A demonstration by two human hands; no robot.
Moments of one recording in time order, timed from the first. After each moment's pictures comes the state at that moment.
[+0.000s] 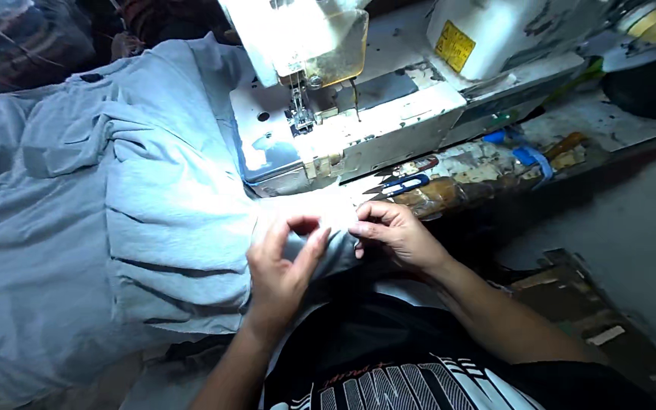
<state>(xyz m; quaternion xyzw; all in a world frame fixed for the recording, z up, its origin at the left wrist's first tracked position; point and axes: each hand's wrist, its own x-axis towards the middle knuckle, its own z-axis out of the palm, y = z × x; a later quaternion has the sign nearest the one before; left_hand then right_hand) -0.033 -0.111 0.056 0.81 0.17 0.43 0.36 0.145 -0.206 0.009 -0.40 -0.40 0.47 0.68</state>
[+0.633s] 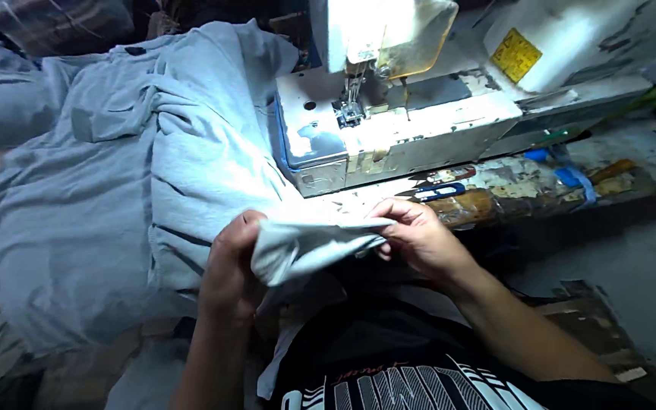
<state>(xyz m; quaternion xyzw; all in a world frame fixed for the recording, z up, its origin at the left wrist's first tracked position) -0.109 -0.089 0.080 0.50 0.19 0.41 0.73 0.128 -0.195 0.022 -0.41 -0.39 0.50 0.66</state>
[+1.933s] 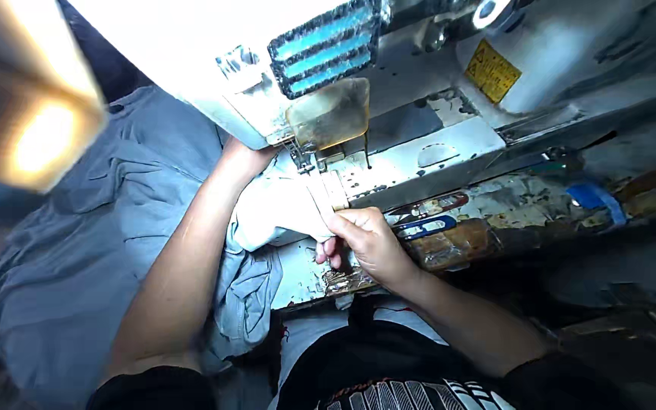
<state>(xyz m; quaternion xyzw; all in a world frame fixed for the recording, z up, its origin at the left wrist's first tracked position) 0.059 0.084 0.111 0.95 0.16 0.26 0.07 0.142 -0.132 0.042 -0.41 -0.37 0.45 0.70</state>
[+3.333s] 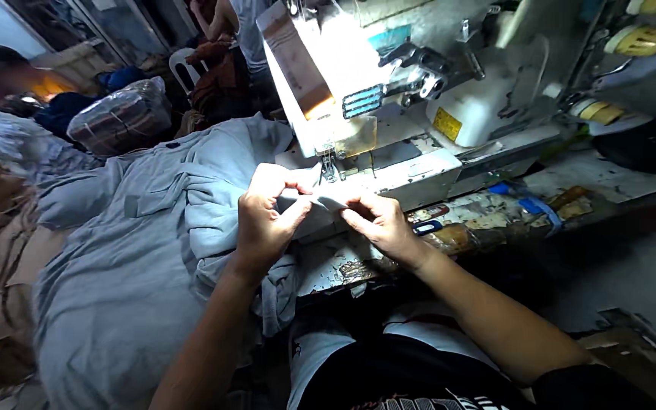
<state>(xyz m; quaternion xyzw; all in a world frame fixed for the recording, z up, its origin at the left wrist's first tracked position) -0.024 -0.036 0.150 0.87 0.07 0.45 0.21 0.153 -0.134 0.052 -0.48 -0.61 0.03 0.63</state>
